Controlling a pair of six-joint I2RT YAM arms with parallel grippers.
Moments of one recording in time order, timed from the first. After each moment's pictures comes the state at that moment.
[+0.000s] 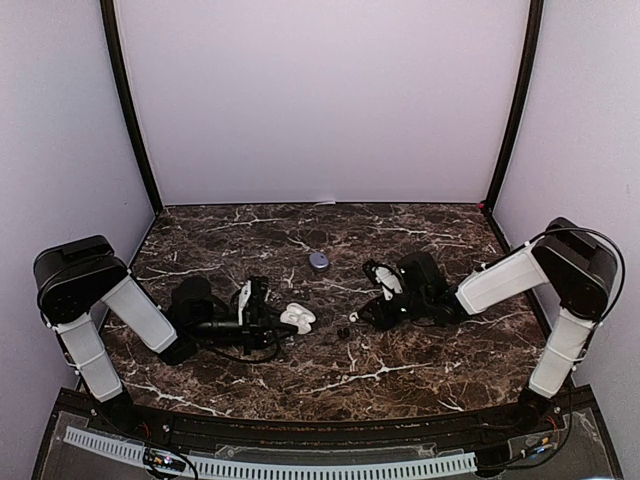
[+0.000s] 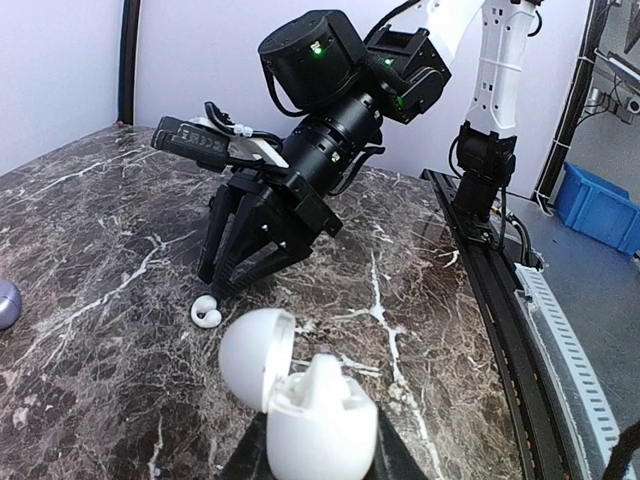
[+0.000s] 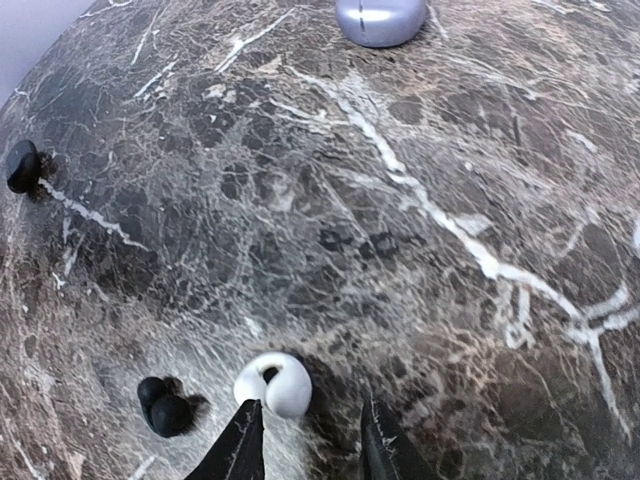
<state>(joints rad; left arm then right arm) -0.73 1.76 0.37 1.23 0.69 -0.08 0.73 1.76 0.72 0.30 -0.22 0.18</state>
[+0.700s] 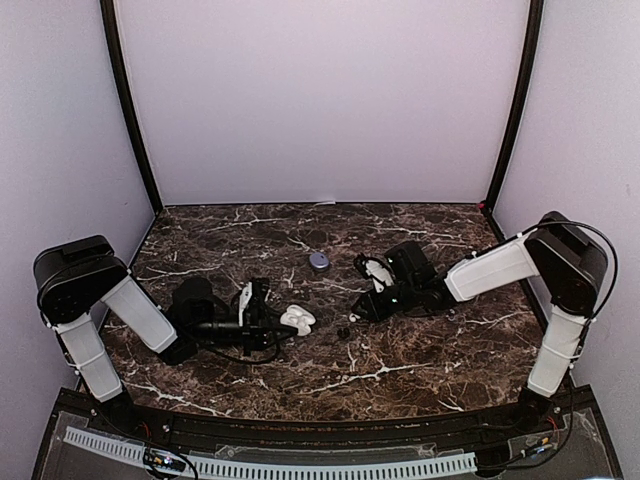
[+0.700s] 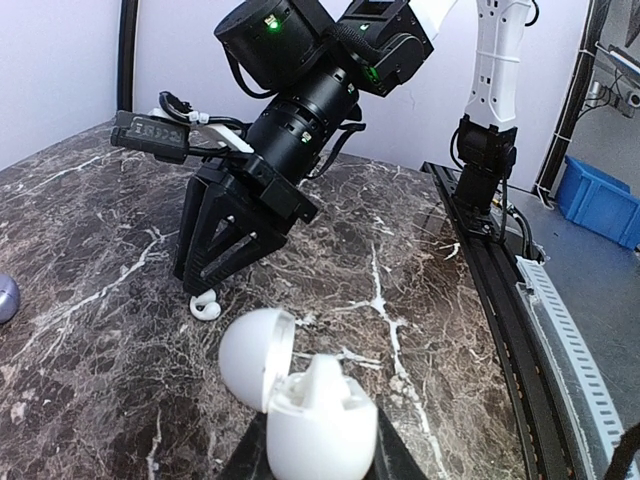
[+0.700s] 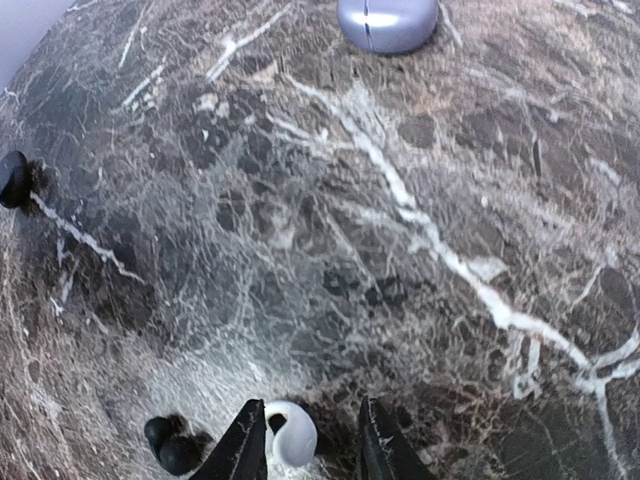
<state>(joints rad) -0.73 1.76 0.38 1.21 0.70 -0.06 0.73 1.82 0.89 0.13 -0.24 0.18</state>
